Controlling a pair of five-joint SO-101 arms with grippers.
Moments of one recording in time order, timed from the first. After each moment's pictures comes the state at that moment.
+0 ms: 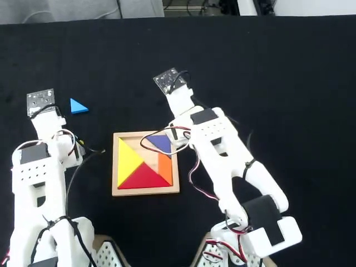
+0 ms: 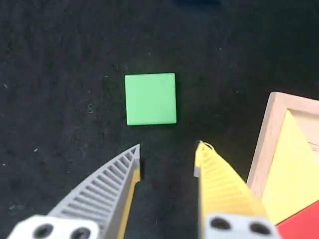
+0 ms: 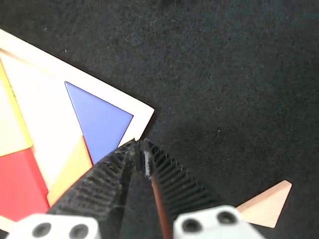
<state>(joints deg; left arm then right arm) -21.0 -37.6 55.3 57.1 -3.1 -20.8 -6.0 34.2 49.5 11.6</state>
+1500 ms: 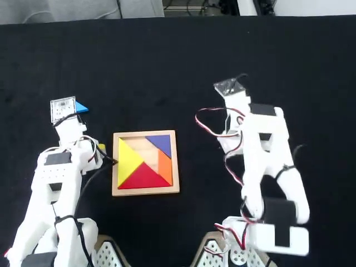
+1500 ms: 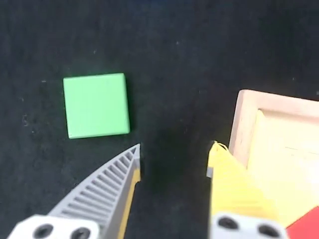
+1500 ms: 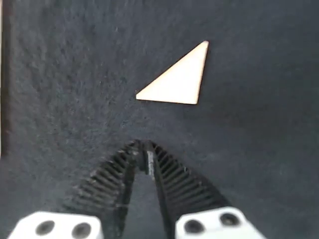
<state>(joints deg) -11.8 -34.1 66.8 39.0 3.8 5.2 -6.0 34.2 68.2 26.2</state>
